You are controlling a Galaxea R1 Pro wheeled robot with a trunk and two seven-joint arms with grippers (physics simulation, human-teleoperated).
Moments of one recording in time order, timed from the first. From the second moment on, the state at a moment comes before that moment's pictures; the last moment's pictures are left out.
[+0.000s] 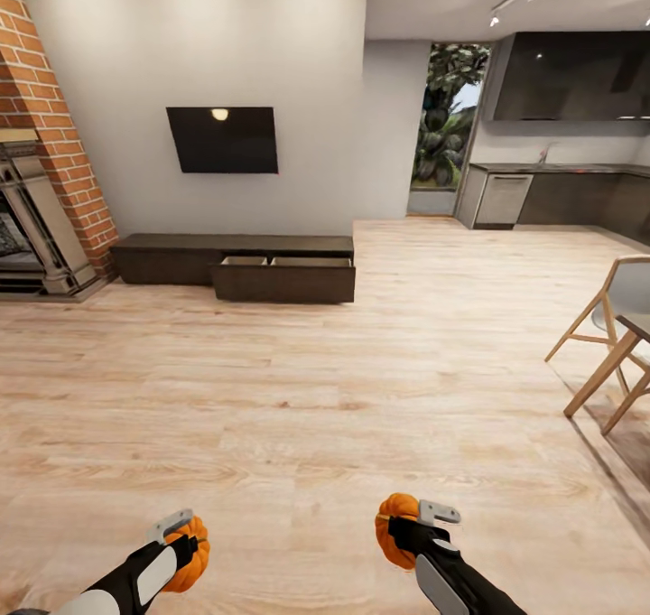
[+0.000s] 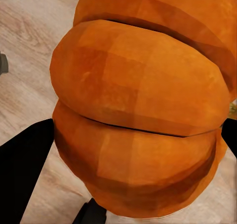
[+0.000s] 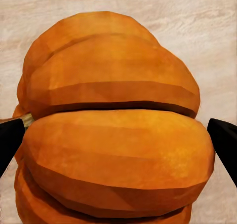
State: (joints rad) left arm -0.58 0.11 -0.25 -0.21 0.74 0.11 0.29; right arm -0.45 -0.03 0.54 -0.58 -0.74 0.09 -0.37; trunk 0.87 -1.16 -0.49
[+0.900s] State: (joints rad) left arm -0.58 0.11 -0.25 -0.21 0.74 0.11 0.29; right arm -0.45 -0.03 0.55 -0.58 -0.74 0.10 -0.37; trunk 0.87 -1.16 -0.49
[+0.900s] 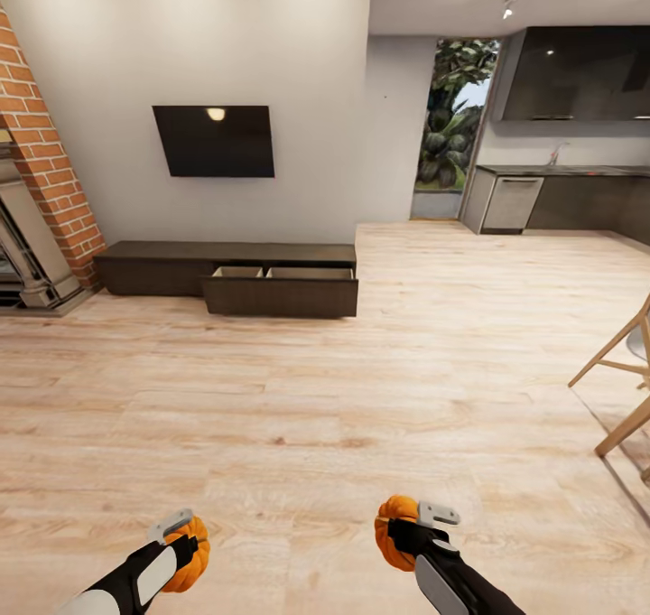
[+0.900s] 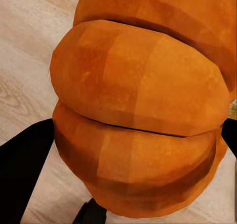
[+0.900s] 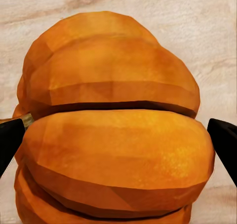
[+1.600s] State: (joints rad) left arm -0.58 0.12 -0.25 -0.21 0.74 0.11 0.29; right arm -0.45 -0.03 0.55 -0.58 -0.74 0.10 -0.37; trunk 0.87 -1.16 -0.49
